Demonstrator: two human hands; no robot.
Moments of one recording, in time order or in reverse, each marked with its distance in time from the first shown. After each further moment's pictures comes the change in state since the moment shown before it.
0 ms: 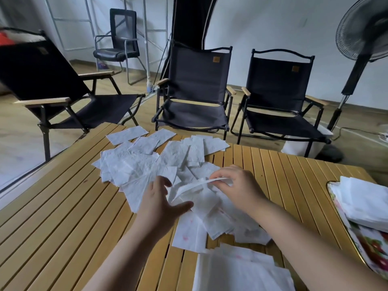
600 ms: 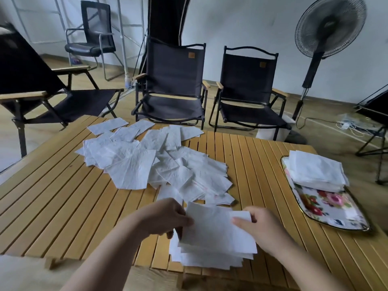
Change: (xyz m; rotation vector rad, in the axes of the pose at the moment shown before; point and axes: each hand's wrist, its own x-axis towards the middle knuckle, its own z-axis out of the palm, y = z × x) left_hand -0.076 0.039 0.011 0.135 -0.829 -0.043; right_hand -0.201 -0.013 -0.056 0.105 -0.082 0.629
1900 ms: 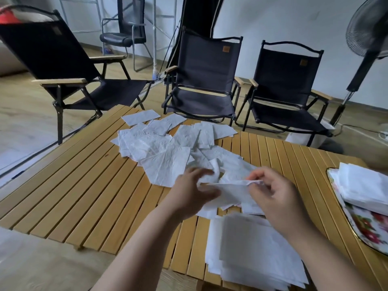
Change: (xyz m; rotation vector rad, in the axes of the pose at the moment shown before) left_hand 0.011 -0.027 -0.039 -0.155 0.550 0.233; right_hand 0.032 -0.104 0.036 0.171 0.207 -0.458
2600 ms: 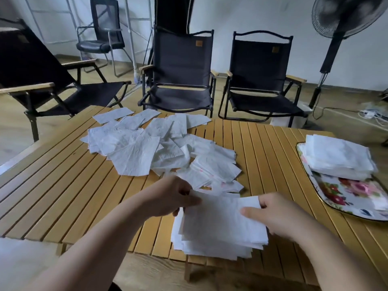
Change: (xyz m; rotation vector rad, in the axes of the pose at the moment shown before) left_hand -0.015 0.015 0.044 0.216 -0.379 -0.001; right_hand -0.057 0.060 -0.068 -0.352 -0.368 0.570
